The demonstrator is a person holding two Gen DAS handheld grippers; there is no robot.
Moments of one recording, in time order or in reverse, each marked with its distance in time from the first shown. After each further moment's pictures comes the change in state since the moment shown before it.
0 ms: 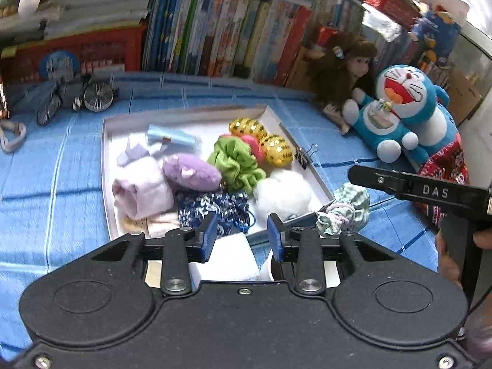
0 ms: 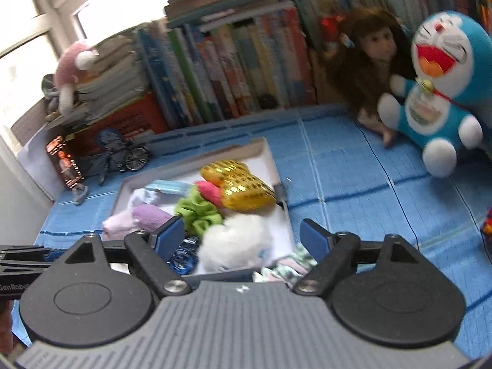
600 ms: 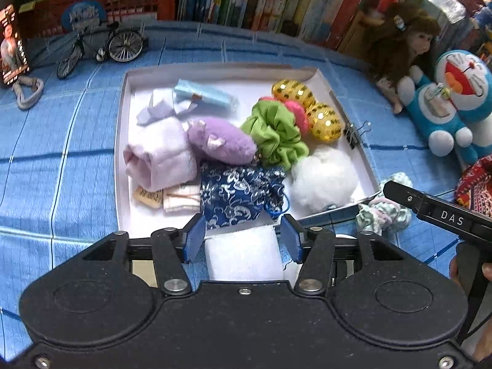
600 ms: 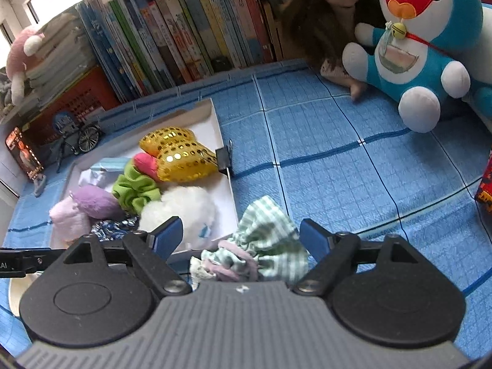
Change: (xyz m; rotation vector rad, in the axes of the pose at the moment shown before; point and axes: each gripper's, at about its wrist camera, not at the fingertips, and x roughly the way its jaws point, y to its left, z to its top) left arm 0.051 0.001 0.016 -0.110 0.189 0.162; right arm 0.043 -0.037 -0.012 0.055 0.116 -0.089
